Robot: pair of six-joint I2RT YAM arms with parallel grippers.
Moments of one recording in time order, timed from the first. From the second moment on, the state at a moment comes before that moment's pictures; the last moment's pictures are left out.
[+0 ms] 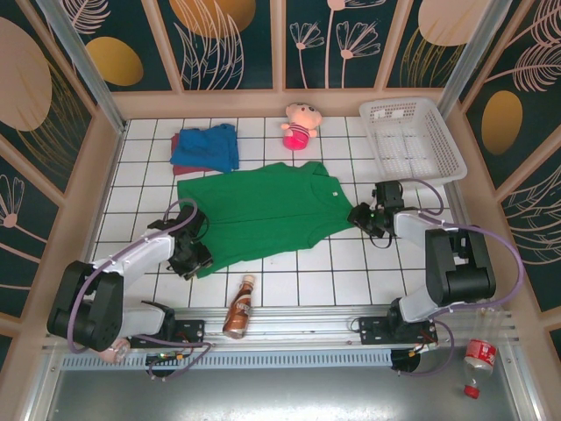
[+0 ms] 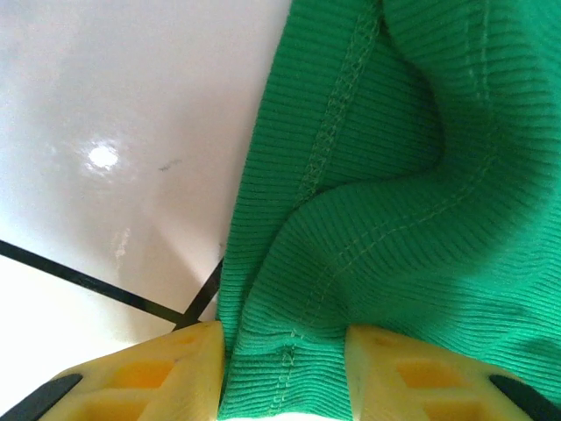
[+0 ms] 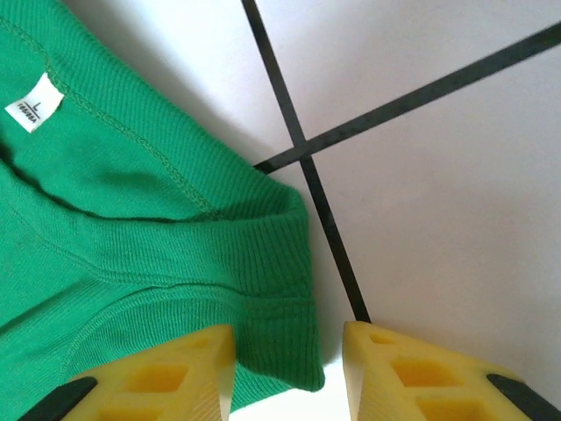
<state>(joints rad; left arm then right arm) -0.33 1.30 0.60 -0.78 0.09 -0.96 0.13 1.51 0.66 -0.19 -0.27 0.60</state>
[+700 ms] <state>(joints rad) -0.36 1.18 0.51 -0.79 0.11 -1.00 0.19 1.46 0.68 -0.24 -0.29 0.59</state>
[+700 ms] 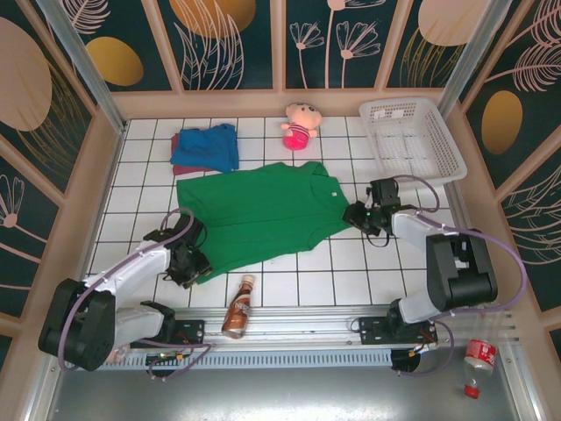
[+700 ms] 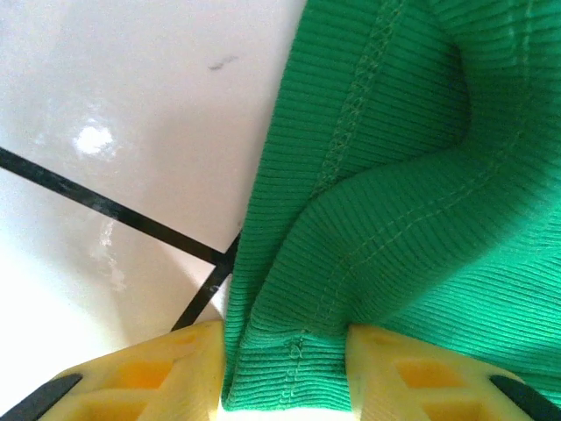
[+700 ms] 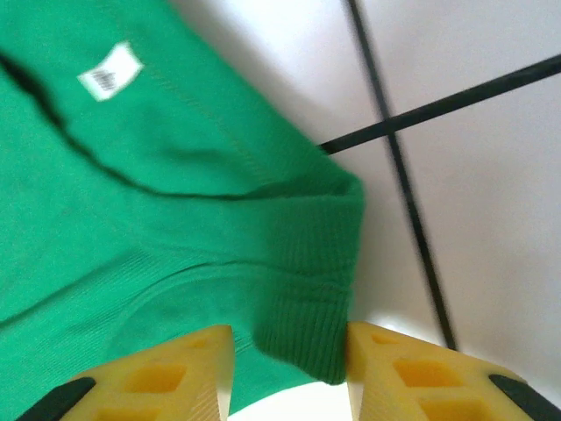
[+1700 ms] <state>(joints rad) -0.37 1.14 0.49 -0.81 0.11 -1.01 0.75 1.35 0.65 -0.28 -0.20 0.39</state>
